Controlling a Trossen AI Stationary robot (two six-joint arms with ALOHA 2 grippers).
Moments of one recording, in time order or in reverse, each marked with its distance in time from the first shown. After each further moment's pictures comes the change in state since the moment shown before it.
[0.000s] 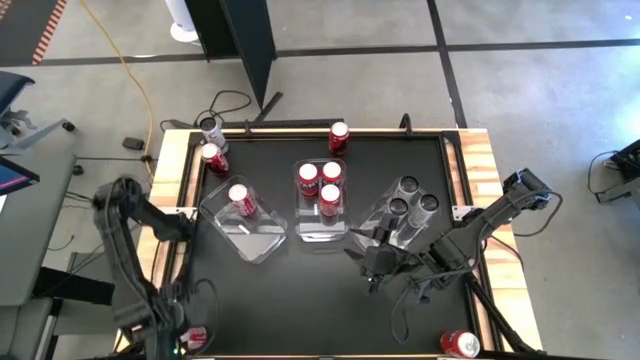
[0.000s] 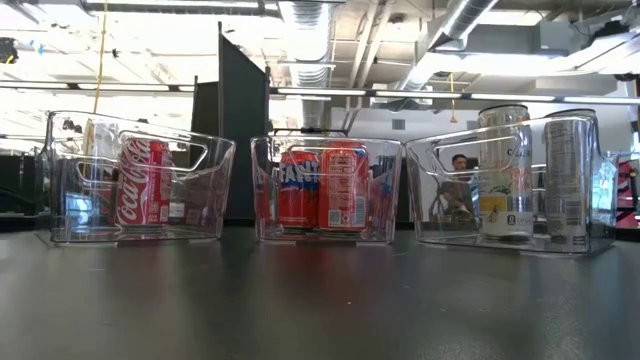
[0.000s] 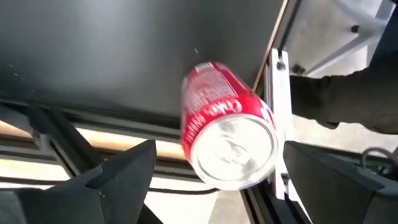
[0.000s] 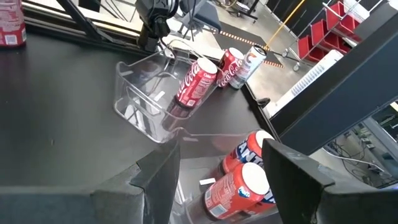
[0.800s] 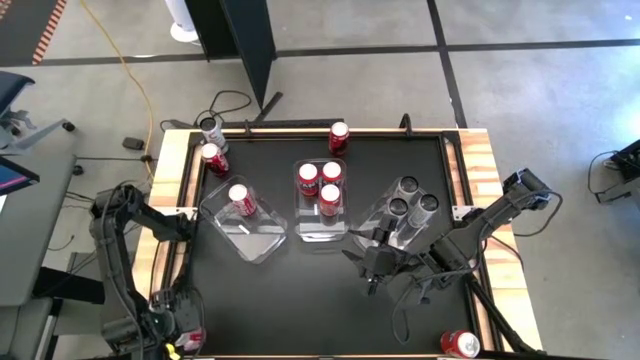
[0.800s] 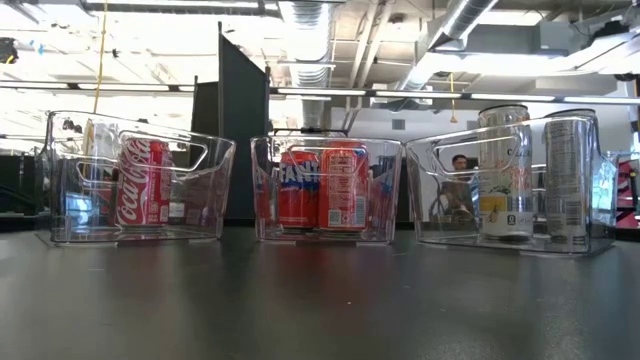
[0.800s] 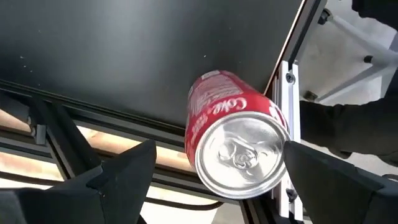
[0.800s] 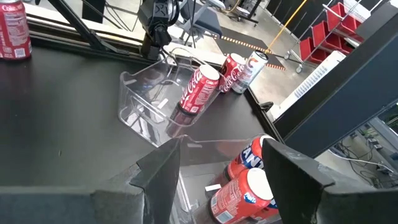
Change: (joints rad) left arm -0.083 0.052 0.027 -0.019 -0.111 -0.143; right arm 0.005 0.000 0.000 0.043 0.000 0.001
